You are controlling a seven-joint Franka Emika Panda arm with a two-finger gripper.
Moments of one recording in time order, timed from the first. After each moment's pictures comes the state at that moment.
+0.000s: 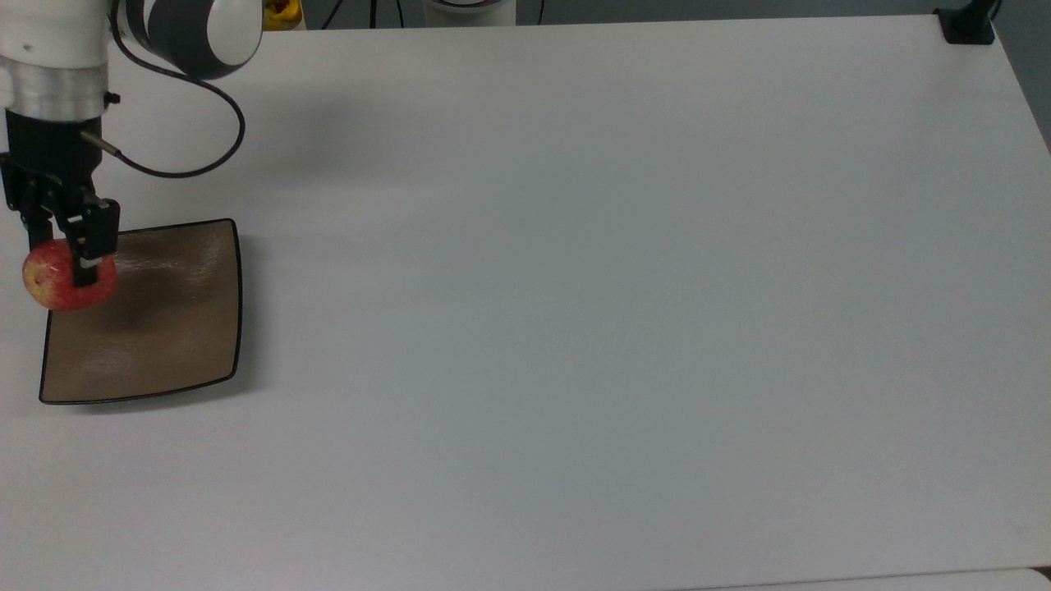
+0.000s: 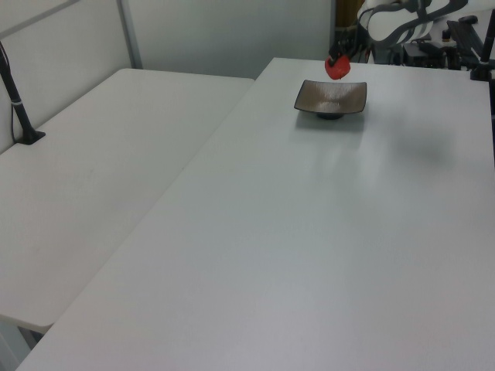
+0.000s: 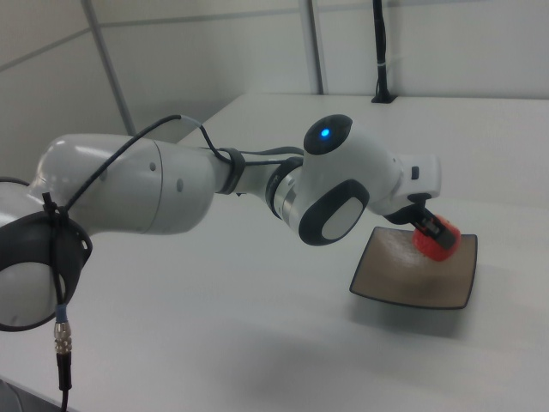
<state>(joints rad) -0.33 0.47 -0.07 -1.65 0.13 2.76 0.03</state>
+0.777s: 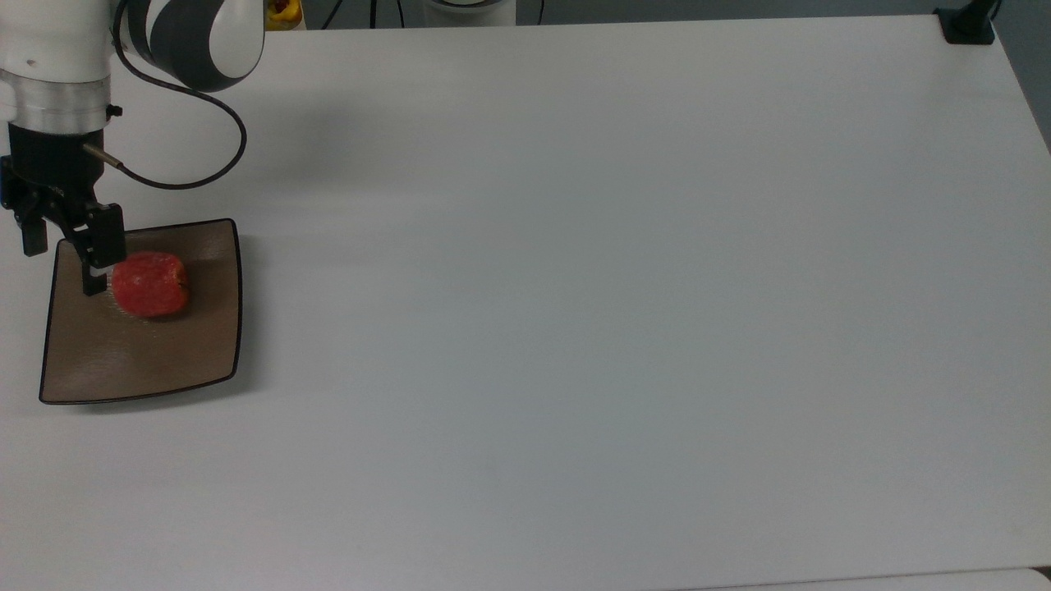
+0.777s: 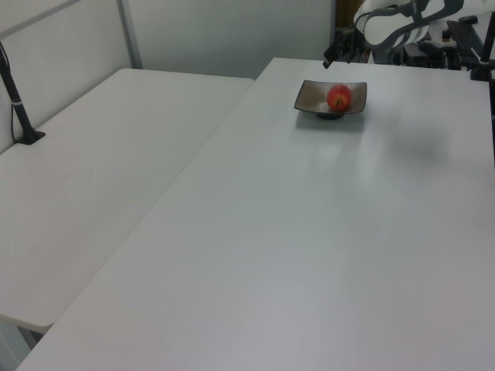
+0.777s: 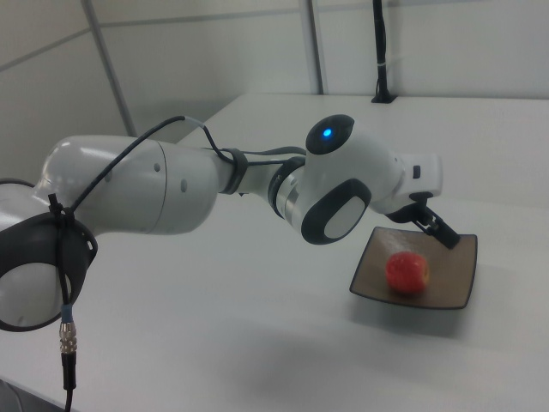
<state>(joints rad) -0.32 0.49 -0.07 -1.62 0.13 2.76 0.04</state>
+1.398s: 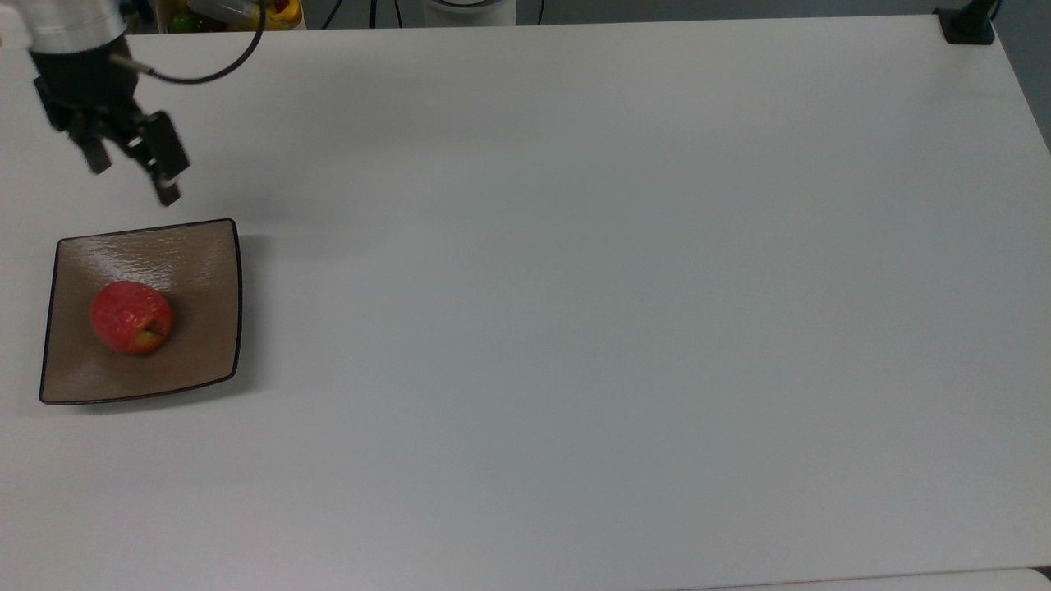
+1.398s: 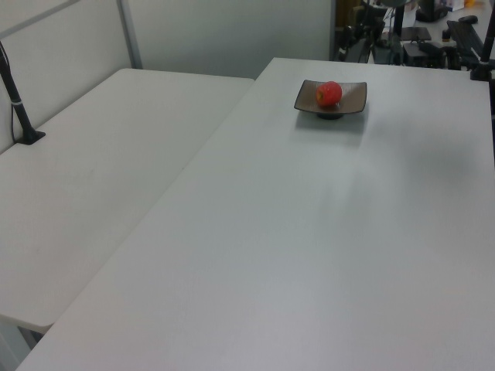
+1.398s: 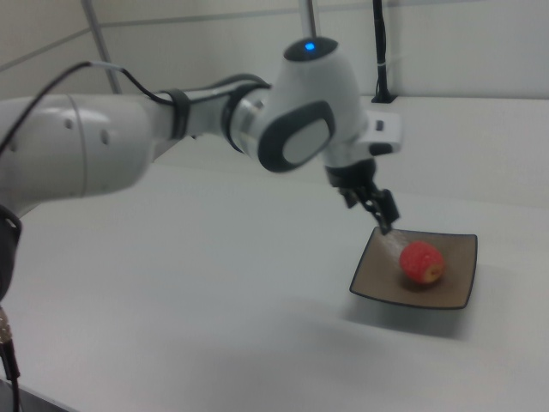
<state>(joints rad) -0.32 0.29 -0.03 -1.60 0.09 2.17 0.03</state>
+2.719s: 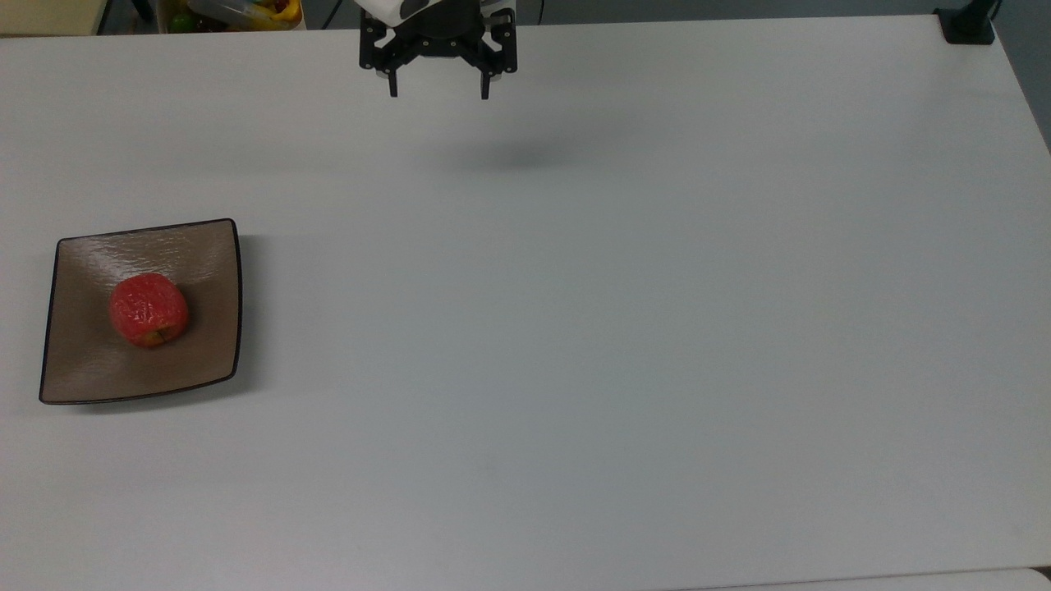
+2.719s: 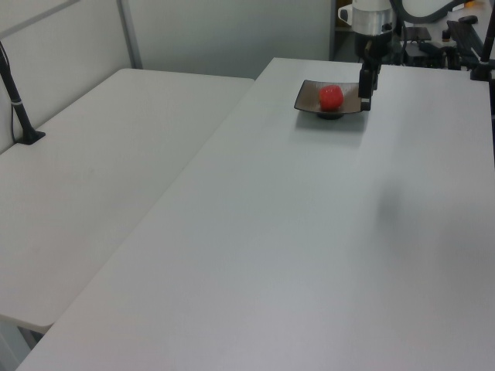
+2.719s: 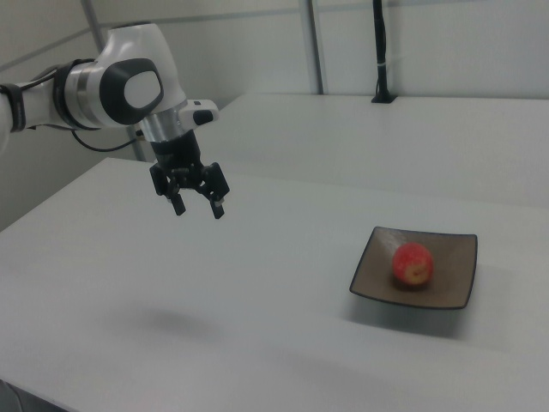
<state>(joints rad) 0.07 0.00 0.07 -1.85 -0.10 1.83 0.03</state>
